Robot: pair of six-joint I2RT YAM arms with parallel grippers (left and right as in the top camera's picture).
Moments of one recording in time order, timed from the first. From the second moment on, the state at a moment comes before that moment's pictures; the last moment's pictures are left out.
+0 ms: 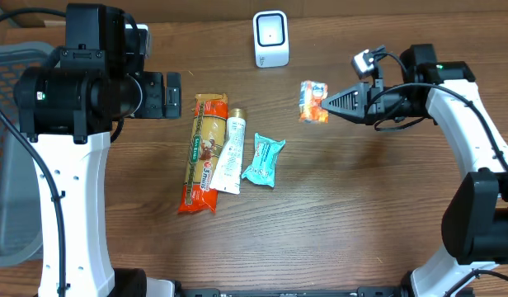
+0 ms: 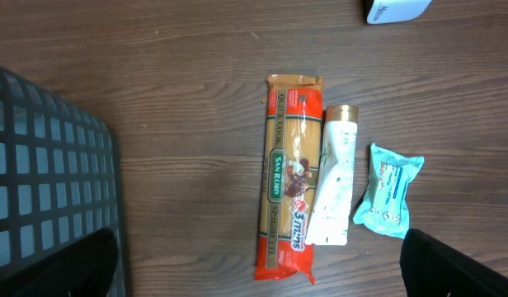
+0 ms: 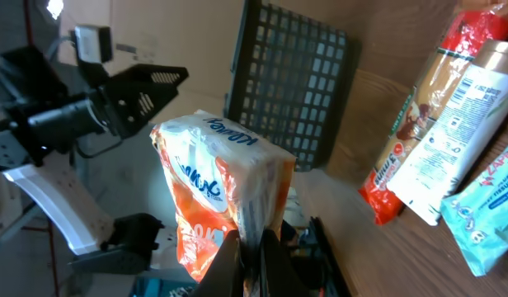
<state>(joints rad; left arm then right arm) -0.07 1.59 2.11 -1.55 -0.06 -0.05 0.02 1.86 1.51 -1.17 -1.53 -0.21</state>
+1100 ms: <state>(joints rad) -0.07 1.59 2.11 -1.55 -0.06 -0.05 0.28 1.89 1.94 -1.14 -0.31 0.26</state>
